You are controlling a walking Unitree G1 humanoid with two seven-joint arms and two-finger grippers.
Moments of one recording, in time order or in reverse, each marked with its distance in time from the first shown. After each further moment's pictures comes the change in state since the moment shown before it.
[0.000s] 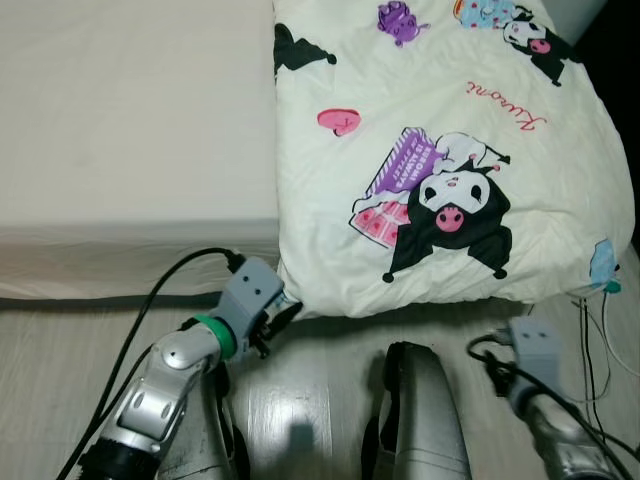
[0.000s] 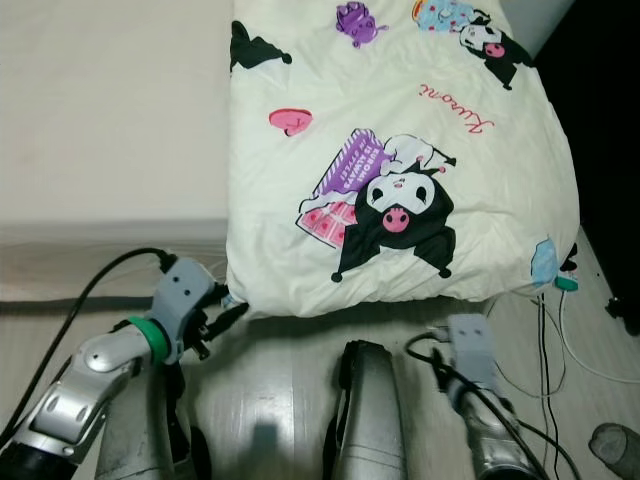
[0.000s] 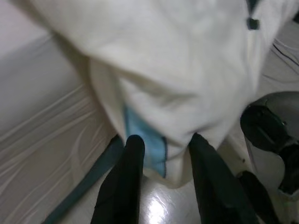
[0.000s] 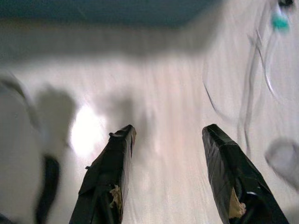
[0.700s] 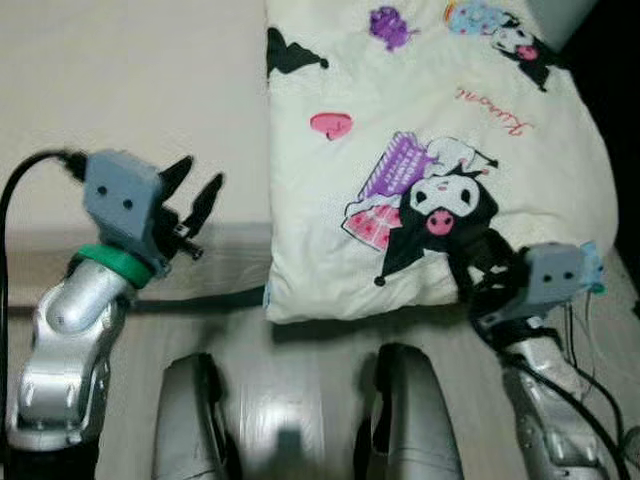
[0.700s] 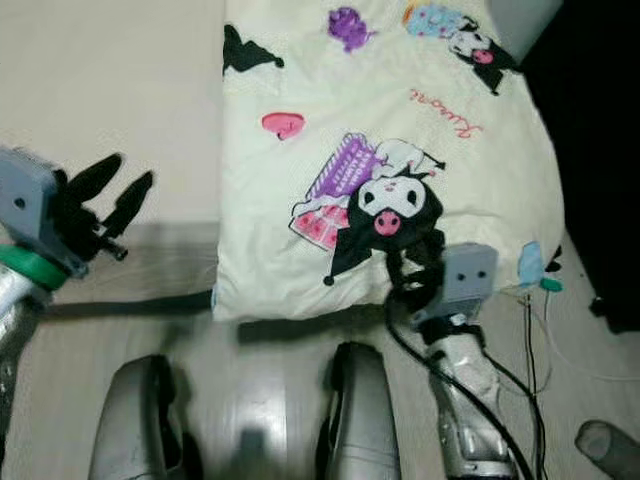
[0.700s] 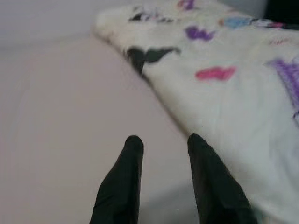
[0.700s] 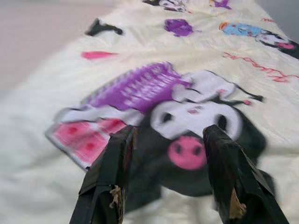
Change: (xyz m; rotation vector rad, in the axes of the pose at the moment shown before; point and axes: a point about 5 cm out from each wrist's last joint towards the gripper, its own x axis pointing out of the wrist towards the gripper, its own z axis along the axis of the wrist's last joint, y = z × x) left arm -0.062 0.055 0.069 0.021 -0.336 0.493; right arm -0.070 0.098 0.162 0.168 -0.847 0.429
